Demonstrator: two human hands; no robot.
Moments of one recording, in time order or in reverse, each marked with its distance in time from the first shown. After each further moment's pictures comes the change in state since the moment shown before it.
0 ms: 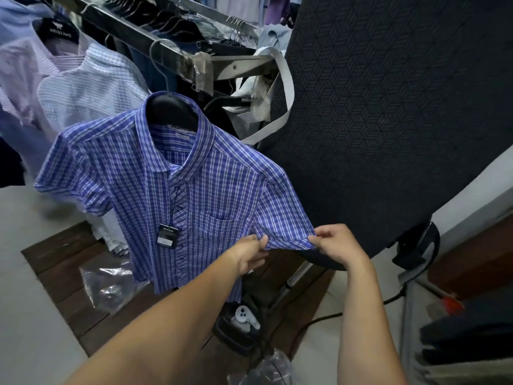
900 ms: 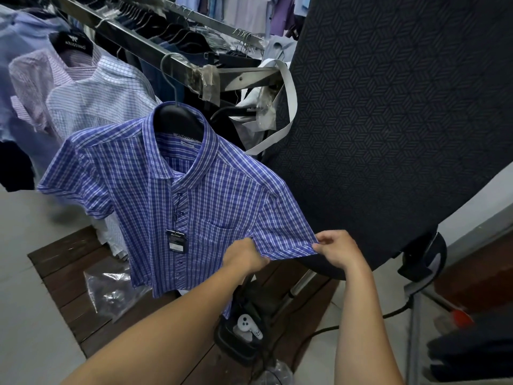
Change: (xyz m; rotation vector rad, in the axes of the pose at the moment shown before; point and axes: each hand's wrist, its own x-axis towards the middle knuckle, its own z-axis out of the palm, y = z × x) left_hand -0.035 0.021 -0.001 1.147 0.351 0.213; right_hand 0.008 -0.006 0.005 -0.058 0.065 0.079
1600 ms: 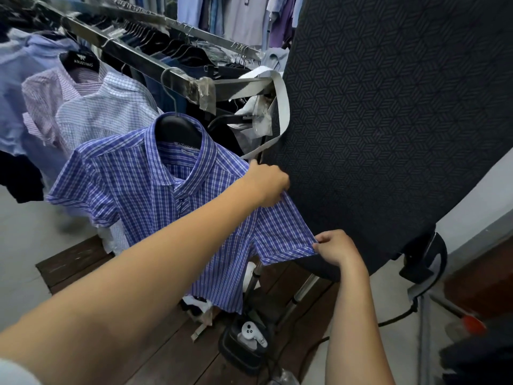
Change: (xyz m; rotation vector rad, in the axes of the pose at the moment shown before) left_hand -0.025 0.101 -0.139 0.831 0.322 0.613; right_hand -0.009 -0.013 -0.004 -0.015 0.000 0.021
